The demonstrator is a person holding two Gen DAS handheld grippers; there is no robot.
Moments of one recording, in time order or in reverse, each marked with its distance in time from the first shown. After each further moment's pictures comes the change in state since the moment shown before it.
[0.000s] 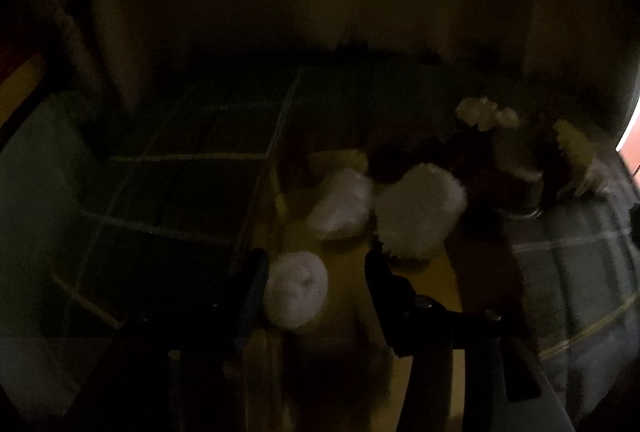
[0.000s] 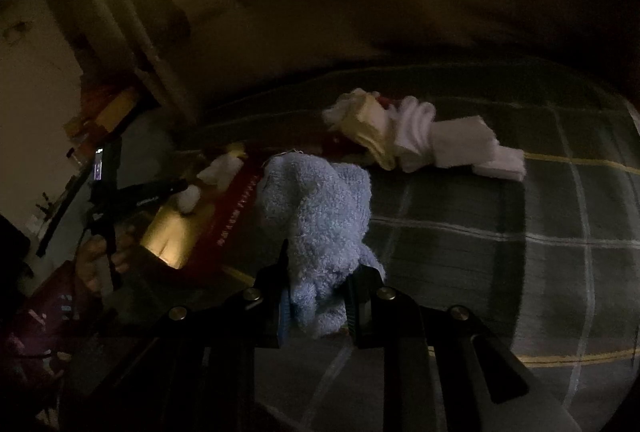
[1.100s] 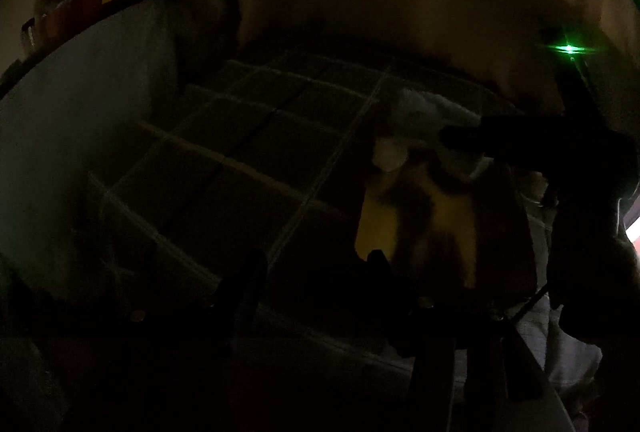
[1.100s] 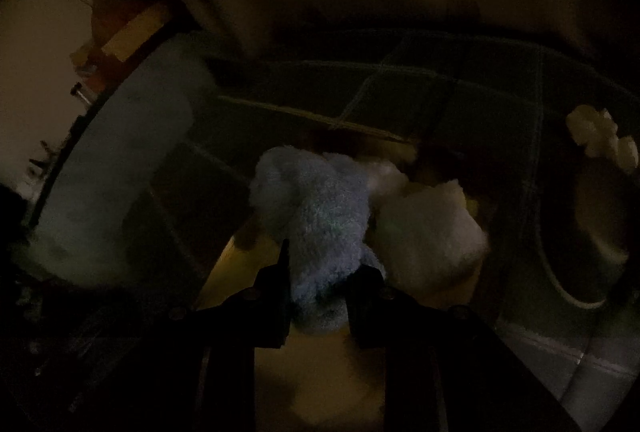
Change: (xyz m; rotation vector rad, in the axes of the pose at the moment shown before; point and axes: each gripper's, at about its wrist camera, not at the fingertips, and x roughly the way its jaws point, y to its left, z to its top) left arm -0.090 0.050 -0.097 -0.340 0.038 0.119; right arm 0.258 0.210 0.073 -0.166 0.243 0.071
